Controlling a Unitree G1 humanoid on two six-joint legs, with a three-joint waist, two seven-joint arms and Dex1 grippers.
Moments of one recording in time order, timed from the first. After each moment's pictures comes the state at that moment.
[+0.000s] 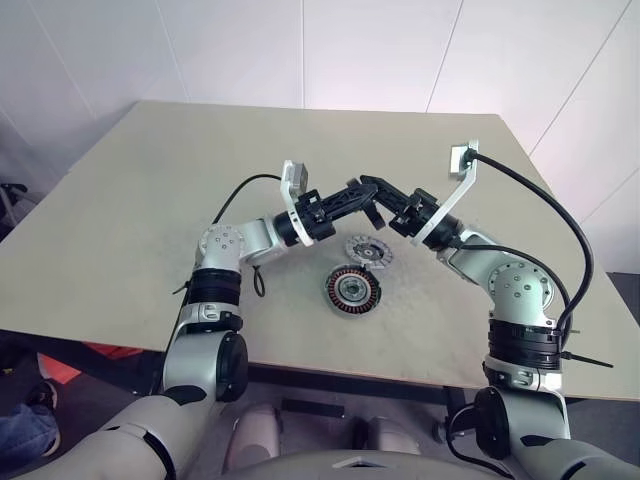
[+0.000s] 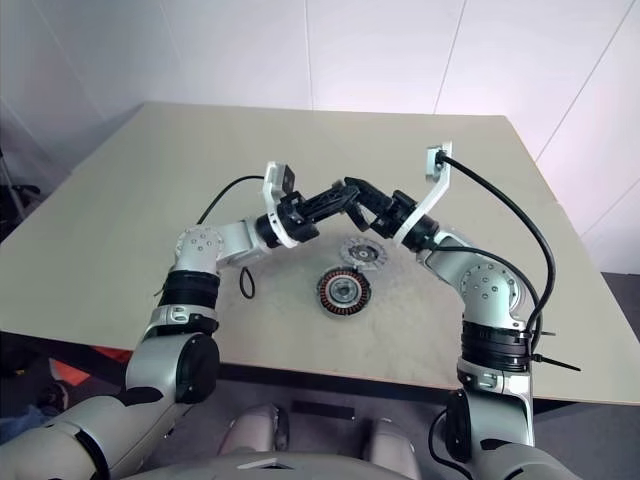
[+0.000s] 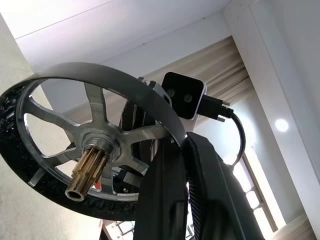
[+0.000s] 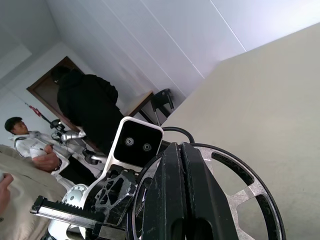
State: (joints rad) left arm -0.82 -0.01 0.32 0.49 -1.01 1.21 -0.72; right arm -0.49 -0.26 -0.26 -0.09 1.04 0.89 0.41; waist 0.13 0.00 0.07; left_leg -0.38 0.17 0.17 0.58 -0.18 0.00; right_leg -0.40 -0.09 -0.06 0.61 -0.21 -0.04
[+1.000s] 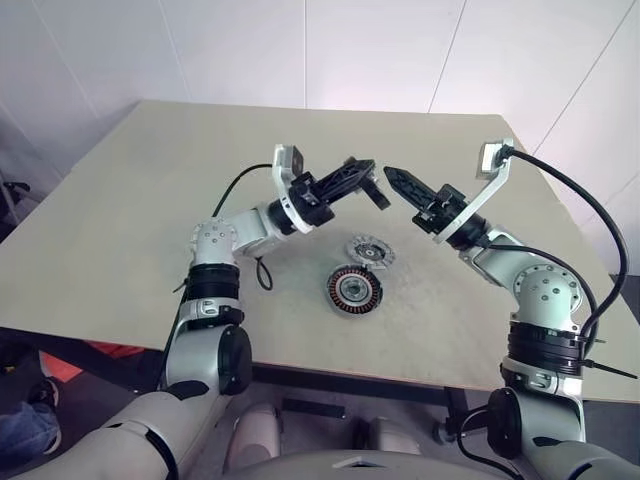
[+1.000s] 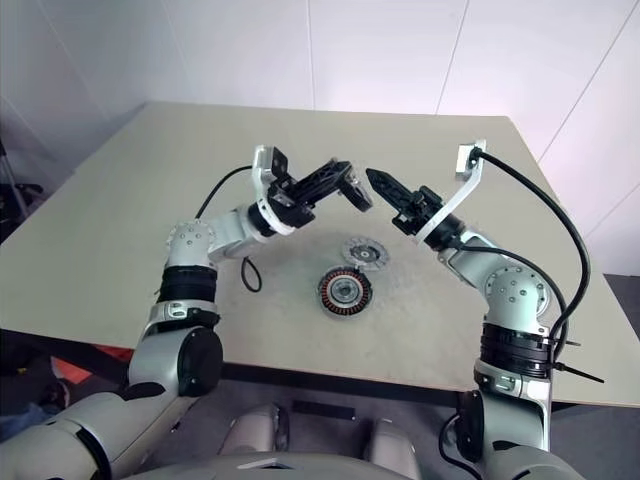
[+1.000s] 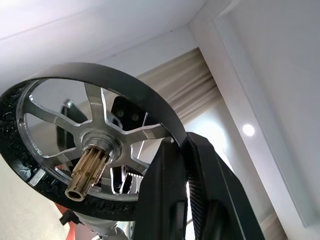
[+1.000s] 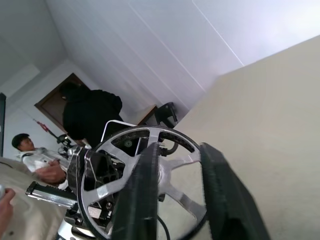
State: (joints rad) left arm -0.85 -0.04 0.39 0.45 -1.15 1.27 -0.66; right arm -0.47 -0.32 -0.34 -0.10 1.17 0.92 0.41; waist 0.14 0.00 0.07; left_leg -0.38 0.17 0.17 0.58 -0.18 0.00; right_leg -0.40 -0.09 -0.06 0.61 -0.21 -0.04
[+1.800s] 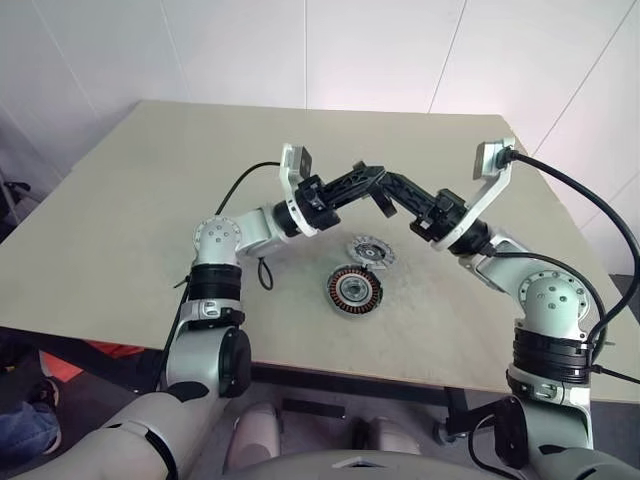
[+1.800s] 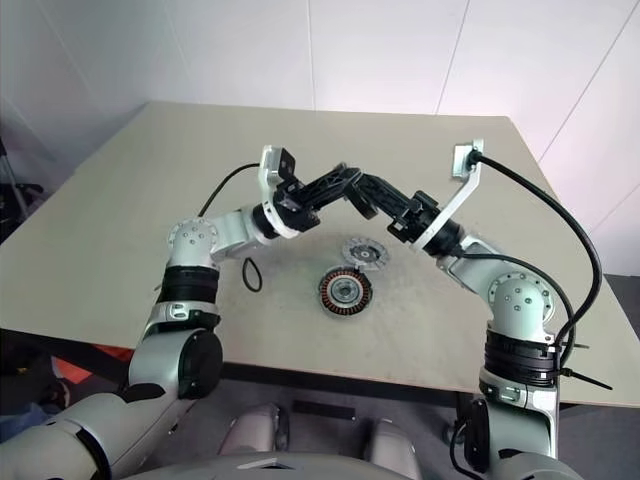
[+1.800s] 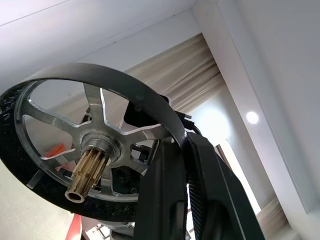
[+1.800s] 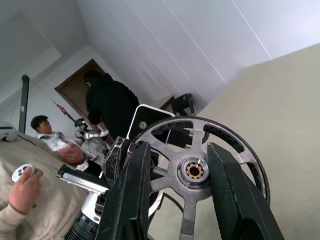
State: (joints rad) left arm -0.83 -0.02 0.35 0.43 -1.15 1.27 -0.66; right arm -0.42 -0.34 -0.29 -0.17 1.21 0.92 0.45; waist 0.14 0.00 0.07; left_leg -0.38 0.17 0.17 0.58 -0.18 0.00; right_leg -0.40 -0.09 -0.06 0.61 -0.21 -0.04
